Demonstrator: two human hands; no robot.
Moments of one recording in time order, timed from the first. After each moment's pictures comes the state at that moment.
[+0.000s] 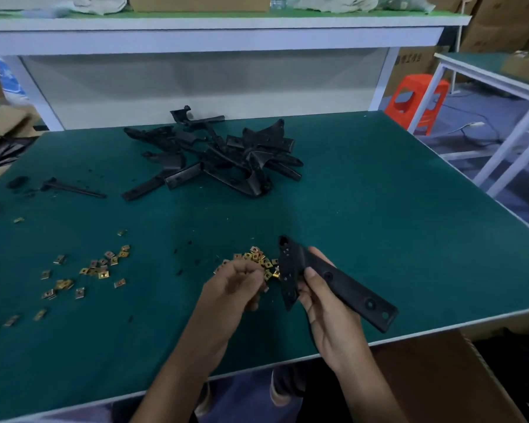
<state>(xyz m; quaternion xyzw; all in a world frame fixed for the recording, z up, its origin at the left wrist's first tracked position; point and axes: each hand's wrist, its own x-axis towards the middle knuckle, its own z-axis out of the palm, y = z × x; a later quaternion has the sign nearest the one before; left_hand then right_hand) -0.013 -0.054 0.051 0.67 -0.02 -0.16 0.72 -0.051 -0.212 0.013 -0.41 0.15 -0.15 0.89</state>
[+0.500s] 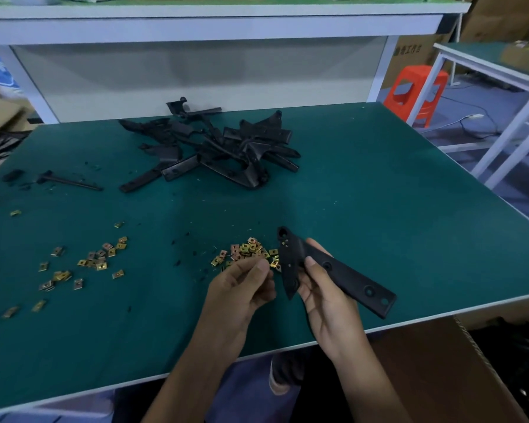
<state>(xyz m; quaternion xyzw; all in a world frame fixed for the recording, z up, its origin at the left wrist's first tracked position) -0.026 -0.073 0.052 0.51 0.06 -0.19 0.83 -0.053 -0.215 0.013 -0.42 0.14 -0.15 0.89</state>
